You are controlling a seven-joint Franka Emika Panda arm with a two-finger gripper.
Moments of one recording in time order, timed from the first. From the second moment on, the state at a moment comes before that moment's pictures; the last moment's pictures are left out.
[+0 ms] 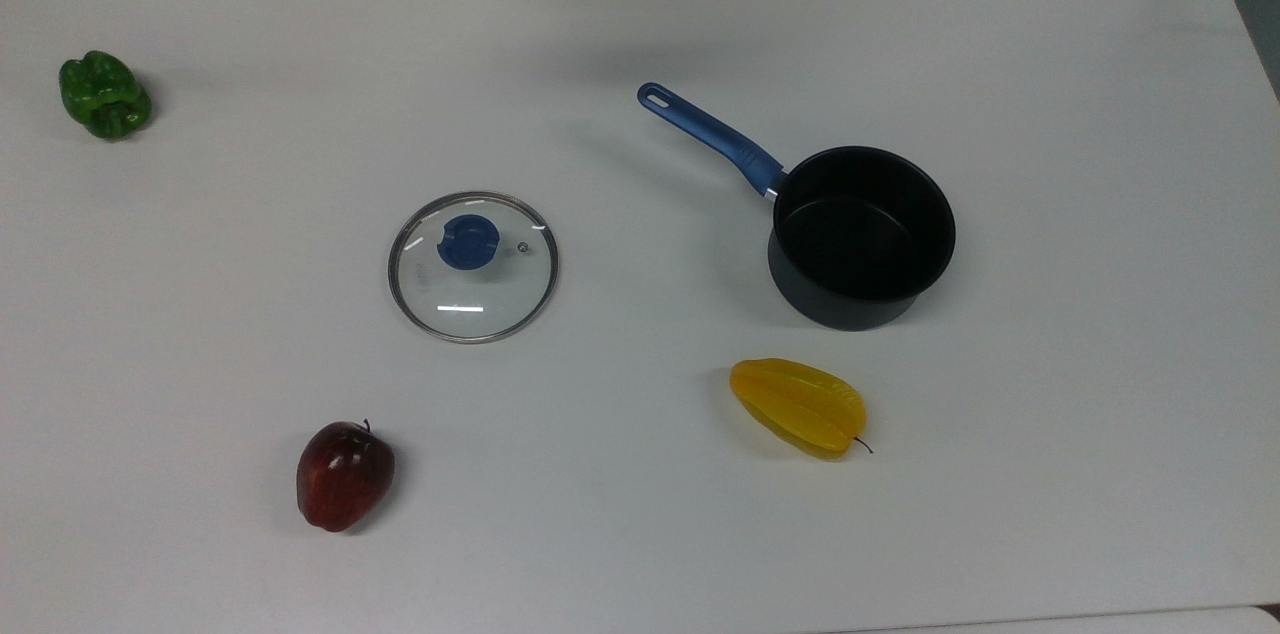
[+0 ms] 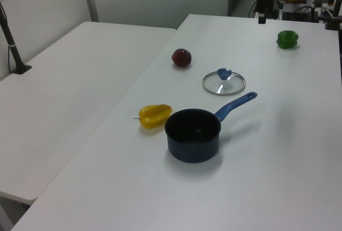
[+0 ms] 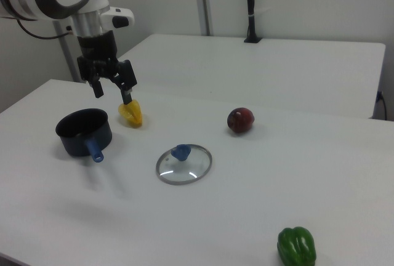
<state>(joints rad) 0.12 0.00 -0.06 -1.64 -0.03 1.60 0.05</state>
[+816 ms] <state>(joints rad) 0.10 0.03 -0.08 -1.68 -0.03 1.81 0.05</state>
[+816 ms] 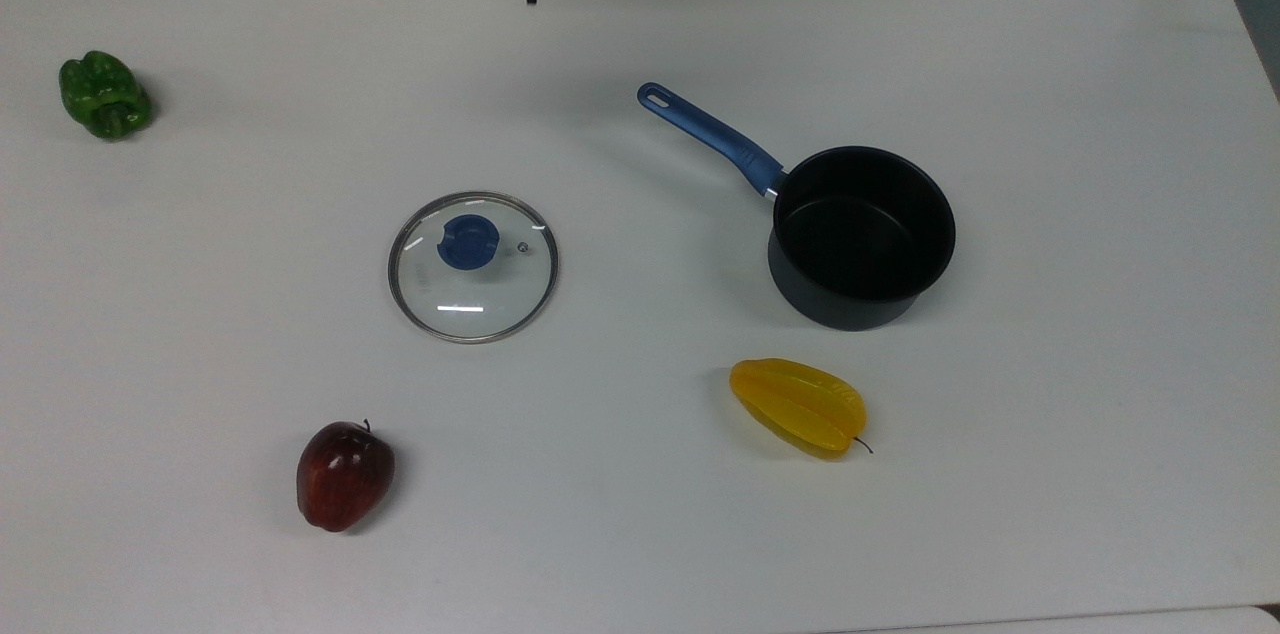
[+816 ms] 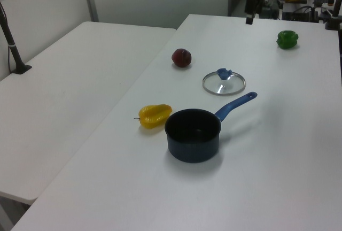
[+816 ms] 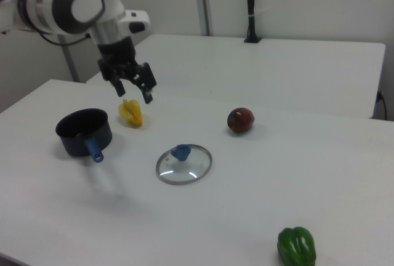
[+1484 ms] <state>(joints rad) 0.05 0.22 -0.08 -1.85 -0.02 2.27 0.05</state>
